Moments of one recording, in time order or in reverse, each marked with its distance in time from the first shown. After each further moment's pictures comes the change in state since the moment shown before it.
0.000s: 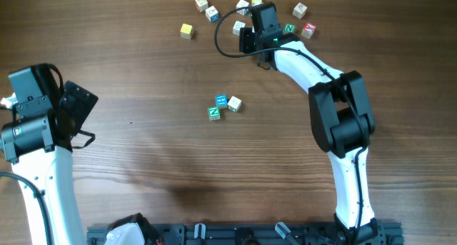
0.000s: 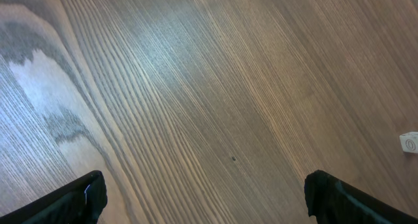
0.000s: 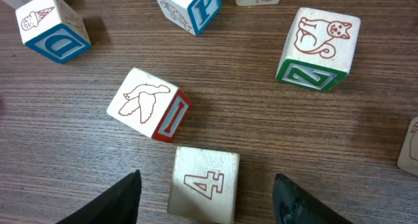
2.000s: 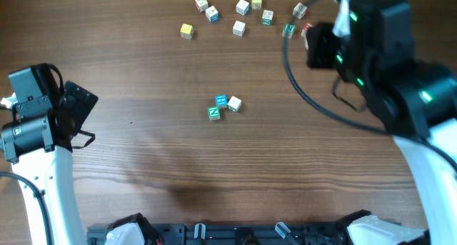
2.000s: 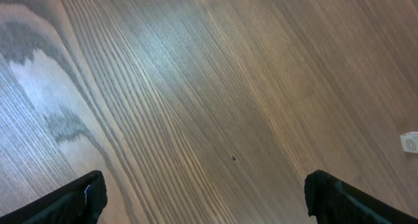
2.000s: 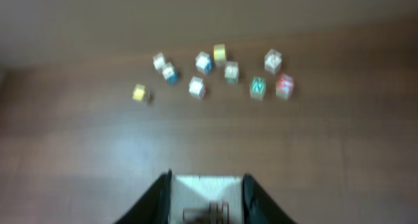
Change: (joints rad) left arm 0.000 0.000 0.000 0.000 0.000 0.000; right arm 0.000 -0.975 0.029 -0.861 0.019 0.094
